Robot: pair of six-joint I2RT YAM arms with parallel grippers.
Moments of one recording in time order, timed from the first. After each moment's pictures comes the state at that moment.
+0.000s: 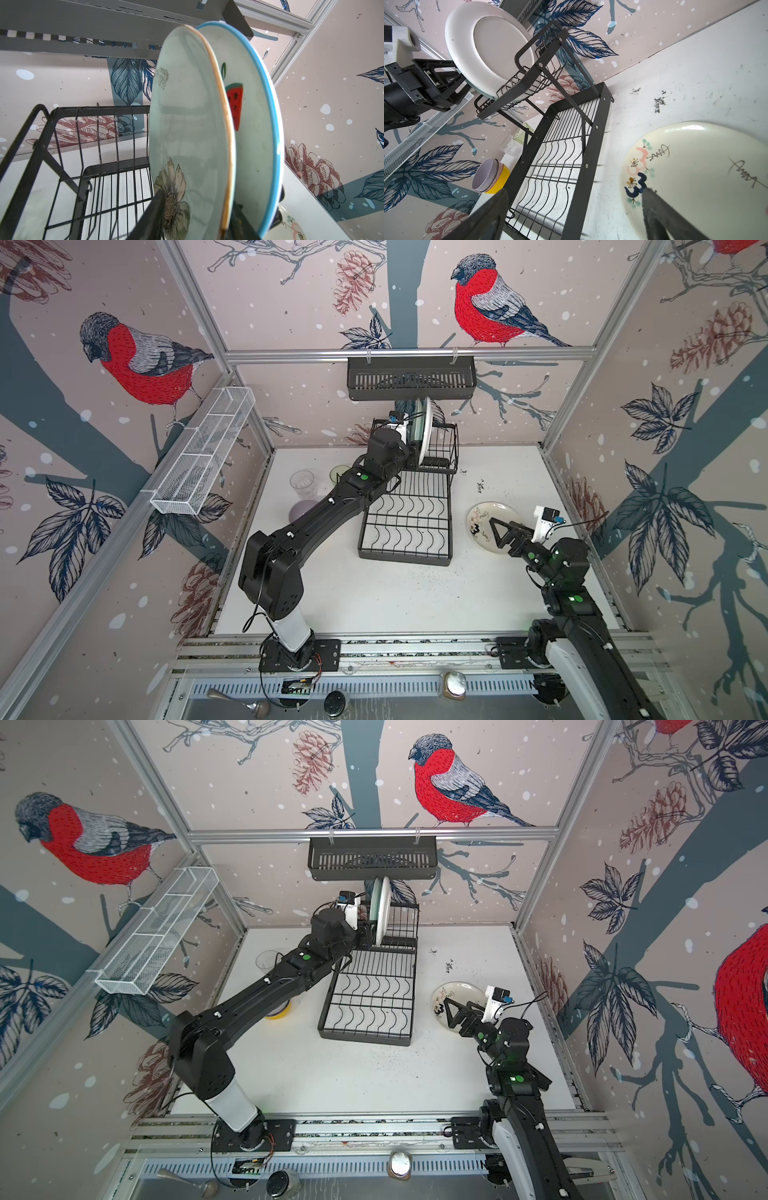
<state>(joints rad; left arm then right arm) -0.62 1.71 1.54 -0.09 -0.08 -0.28 0.02 0.55 0.25 0.13 -0.48 0.58</state>
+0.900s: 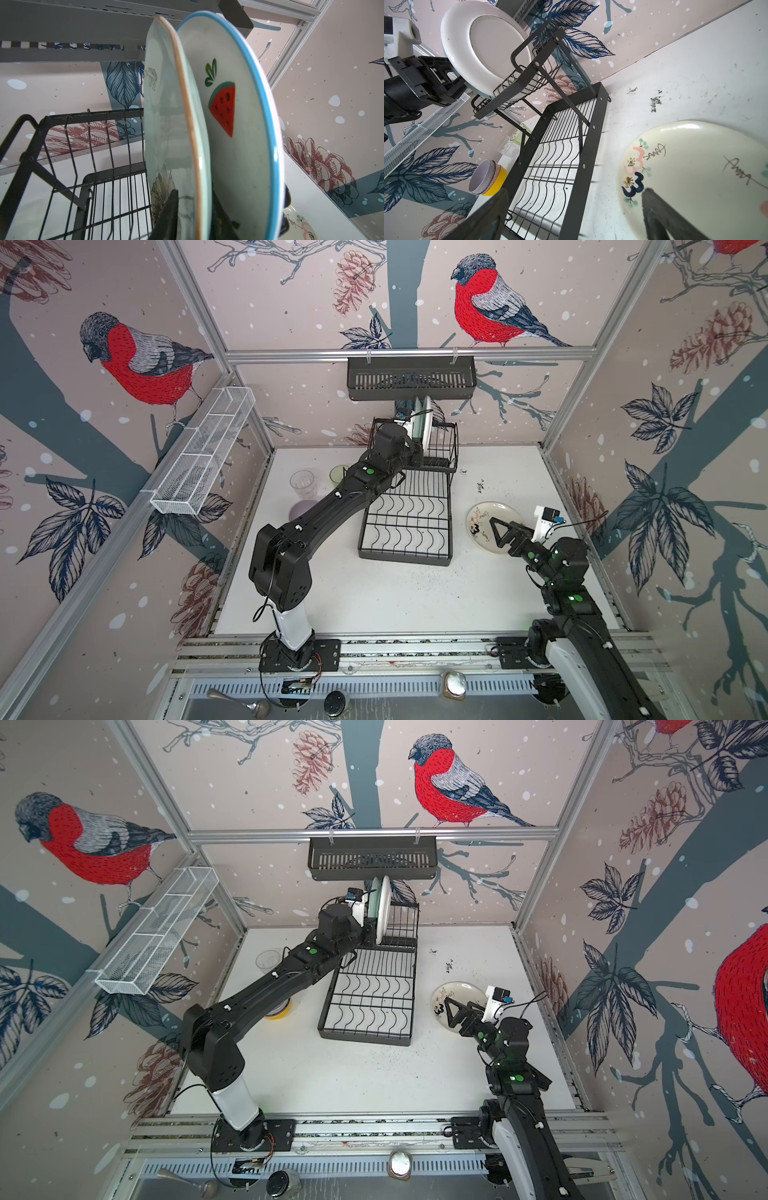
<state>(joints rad) -0.63 1.77 1.63 -0.13 -0.08 -0.24 0.02 0.56 0.25 0.13 -0.47 0.58</state>
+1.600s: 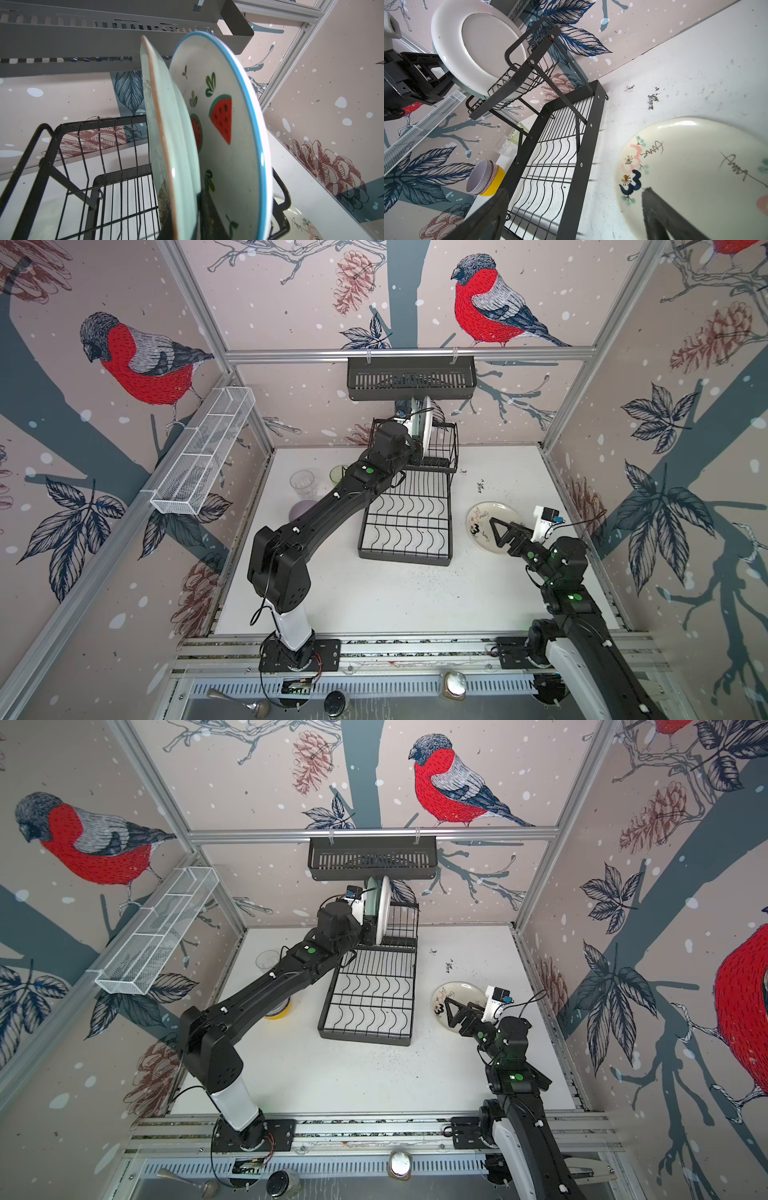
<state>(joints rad) -0.64 1.76 1.66 -0.16 -0.13 -0.21 0.02 0.57 0.25 0.12 -0.46 0.58</state>
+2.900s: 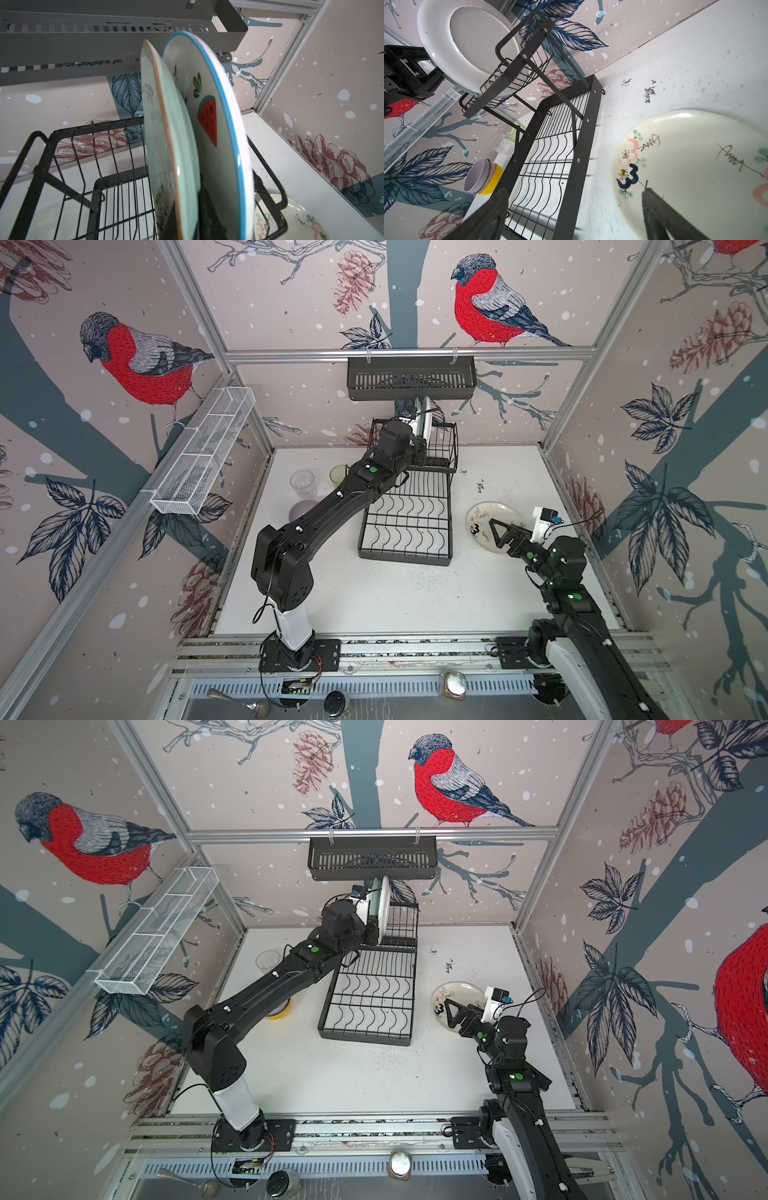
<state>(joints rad) -0.65 1.77 1.68 -0.19 -0.14 -0.18 0.02 0.58 0.26 0.10 -0.46 0.58</state>
